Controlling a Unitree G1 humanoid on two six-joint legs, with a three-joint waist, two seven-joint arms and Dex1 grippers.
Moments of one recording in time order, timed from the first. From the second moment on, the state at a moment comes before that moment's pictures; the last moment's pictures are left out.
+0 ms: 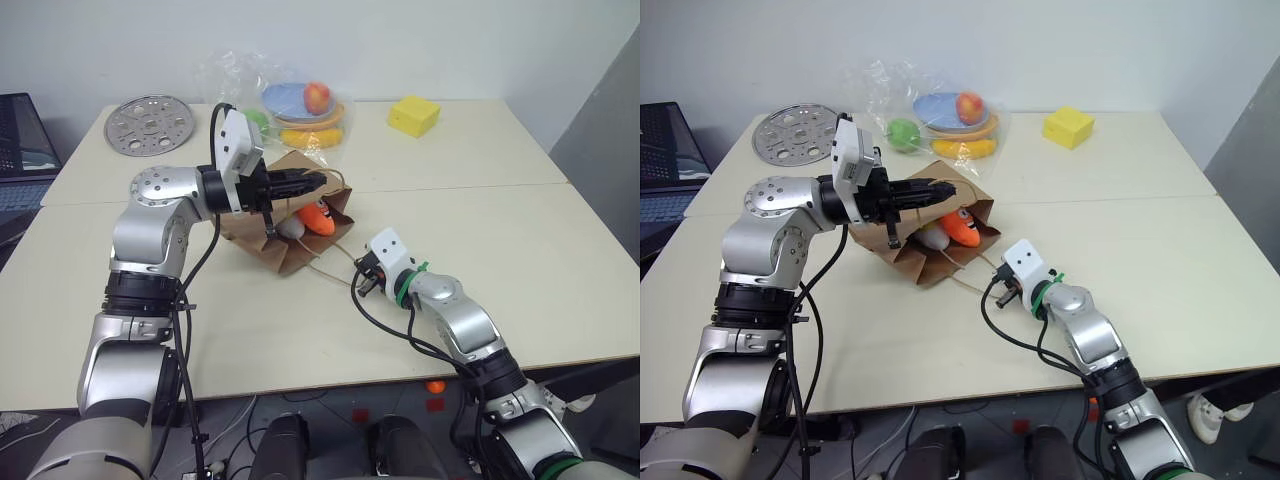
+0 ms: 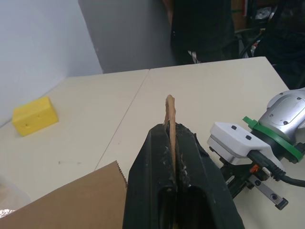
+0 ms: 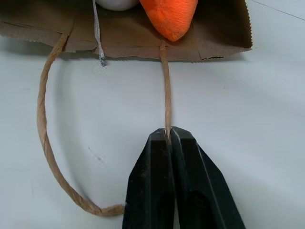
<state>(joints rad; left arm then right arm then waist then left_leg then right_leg) -0.84 0.56 0.01 0.23 -0.38 0.29 -1.20 -0.49 -0.21 0.28 0.04 0.03 0.60 0.46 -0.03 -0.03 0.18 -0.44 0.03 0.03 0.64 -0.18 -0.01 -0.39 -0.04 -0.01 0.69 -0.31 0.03</state>
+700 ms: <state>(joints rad) -1.10 0.52 0.11 0.45 -0.44 0.34 -1.07 -0.87 -0.23 -0.25 -0.40 0.67 1.28 0.43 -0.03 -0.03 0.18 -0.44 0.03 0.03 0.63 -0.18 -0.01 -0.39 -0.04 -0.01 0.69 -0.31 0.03</state>
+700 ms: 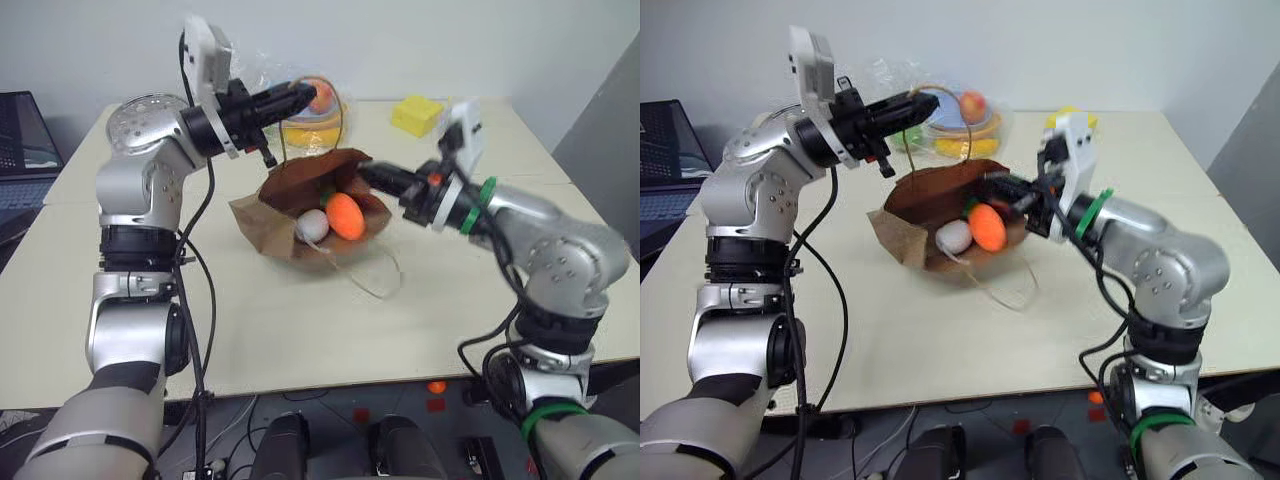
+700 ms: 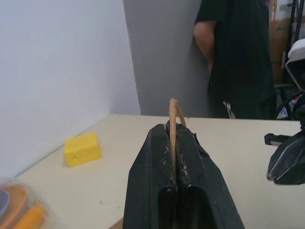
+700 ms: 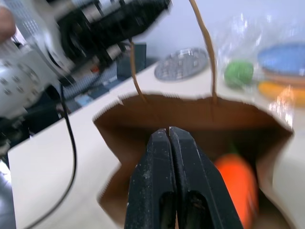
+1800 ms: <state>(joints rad) -1.06 0.50 0.07 0.52 -0.39 0.26 -1.15 -0.57 -0.52 0.25 -0.32 0.09 0.38 0.48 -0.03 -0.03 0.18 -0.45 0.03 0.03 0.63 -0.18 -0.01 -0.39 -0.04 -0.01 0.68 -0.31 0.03</state>
